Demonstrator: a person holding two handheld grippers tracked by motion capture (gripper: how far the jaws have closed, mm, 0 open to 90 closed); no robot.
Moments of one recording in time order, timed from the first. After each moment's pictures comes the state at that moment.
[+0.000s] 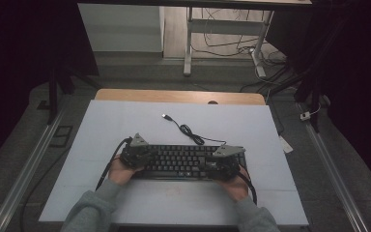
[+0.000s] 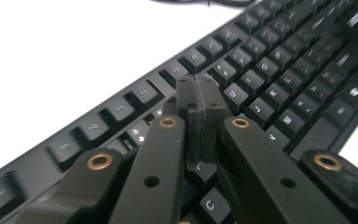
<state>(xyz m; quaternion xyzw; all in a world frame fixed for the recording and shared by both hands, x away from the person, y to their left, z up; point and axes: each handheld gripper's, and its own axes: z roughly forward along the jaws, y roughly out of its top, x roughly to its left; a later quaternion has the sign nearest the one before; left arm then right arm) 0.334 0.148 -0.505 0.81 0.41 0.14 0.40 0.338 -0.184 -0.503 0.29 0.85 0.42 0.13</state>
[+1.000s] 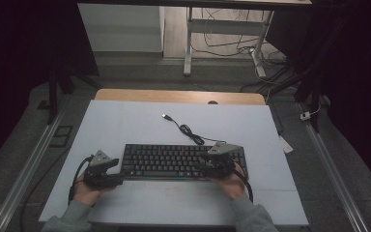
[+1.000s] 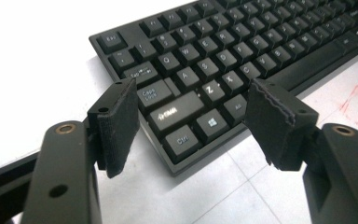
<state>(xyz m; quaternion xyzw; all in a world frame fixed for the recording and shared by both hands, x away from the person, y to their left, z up) 0.265 0.218 -0.515 0.78 0.47 0.15 0.38 0.342 -0.166 -0.498 0.27 0.85 0.43 0.12</state>
